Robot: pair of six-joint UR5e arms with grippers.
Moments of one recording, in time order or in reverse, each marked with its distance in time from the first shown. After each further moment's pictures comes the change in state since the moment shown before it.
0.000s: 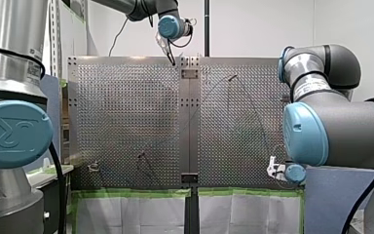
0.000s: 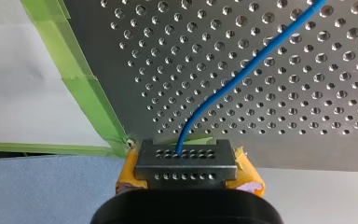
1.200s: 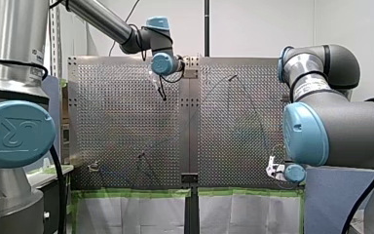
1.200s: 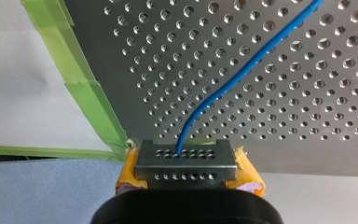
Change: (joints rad) left arm 0.026 0.001 -0.346 0.185 -0.067 -0.038; right arm 0.005 0.000 0.000 0.001 -0.005 0.000
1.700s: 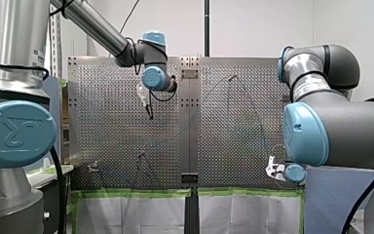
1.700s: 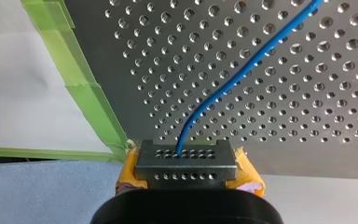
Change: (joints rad) left arm 0.011 0.000 -0.153 -0.026 -0.039 0.027; right arm 0.001 0.000 0.000 0.000 -0.005 0.000
